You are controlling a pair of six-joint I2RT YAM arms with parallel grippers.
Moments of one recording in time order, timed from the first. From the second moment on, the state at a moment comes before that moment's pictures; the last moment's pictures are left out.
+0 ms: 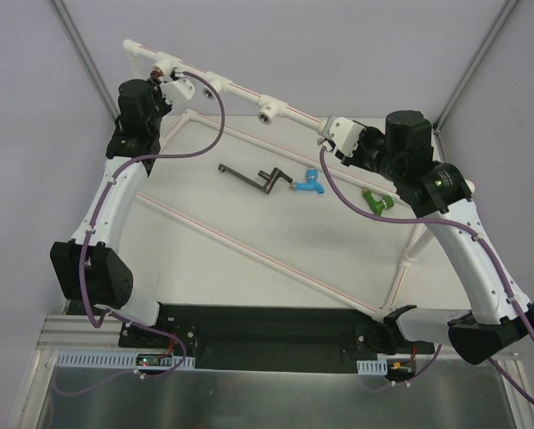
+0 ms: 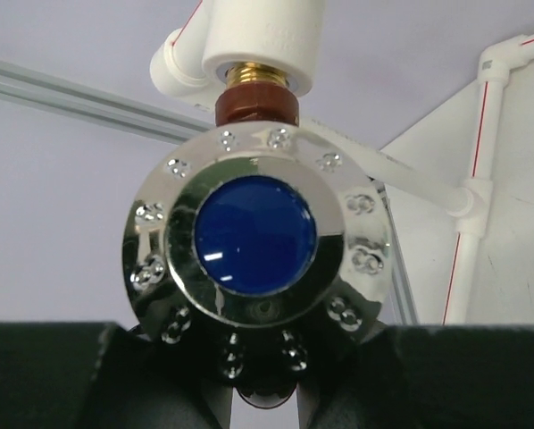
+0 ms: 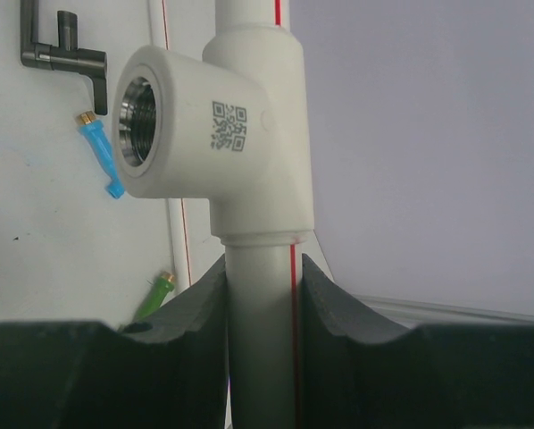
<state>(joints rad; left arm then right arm) -0.11 1.54 1.50 -0.16 -0.24 1.01 0.49 1.25 1.56 -0.74 -0.03 -0.92</state>
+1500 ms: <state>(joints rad) 0.13 1.34 1.13 -0.13 0.22 -0.07 0.50 1.23 1.56 -0.76 -0.06 -0.93</state>
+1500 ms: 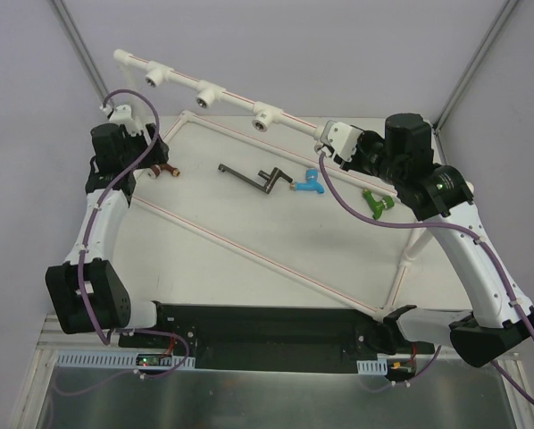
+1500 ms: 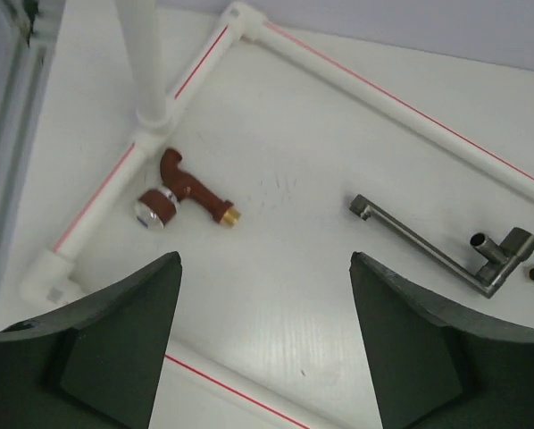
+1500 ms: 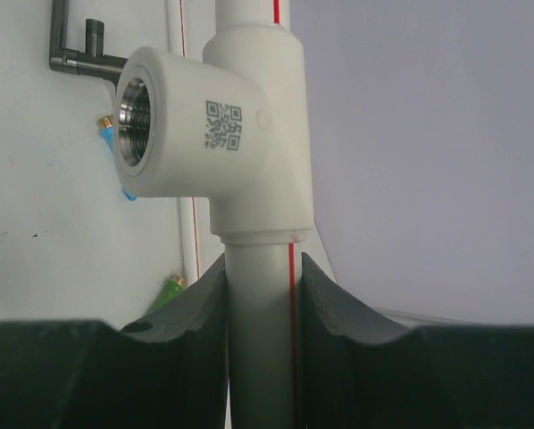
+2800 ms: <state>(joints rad) 0.15 2.05 1.40 -0.13 0.12 -0.69 0.50 1.23 1.56 -0.75 -0.05 -0.93</state>
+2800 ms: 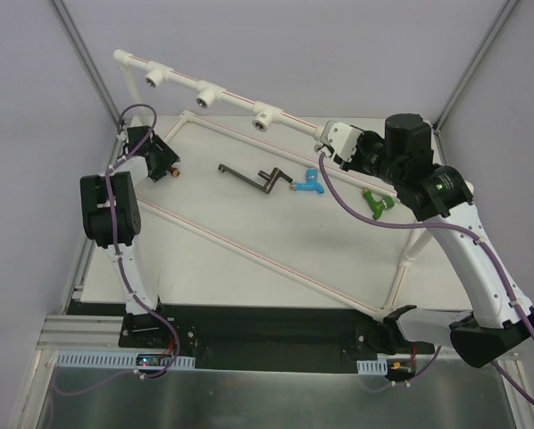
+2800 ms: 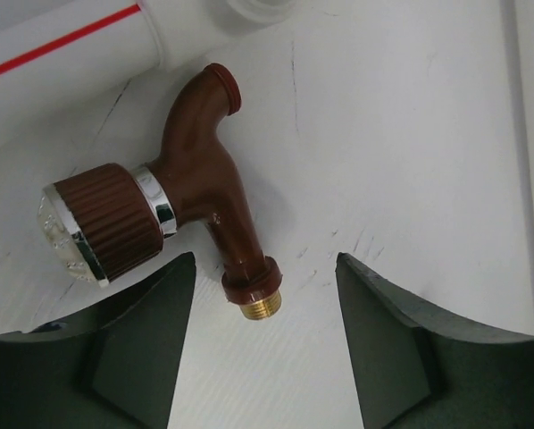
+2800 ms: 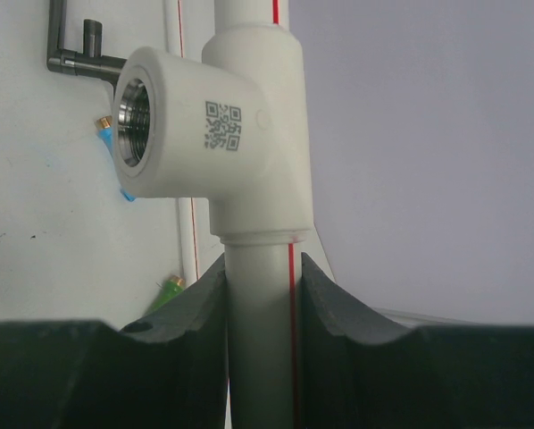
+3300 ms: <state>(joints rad) 0.14 2.11 1.48 -0.17 0.15 -0.70 0.51 1.22 1.54 -0.74 -0.06 -0.90</state>
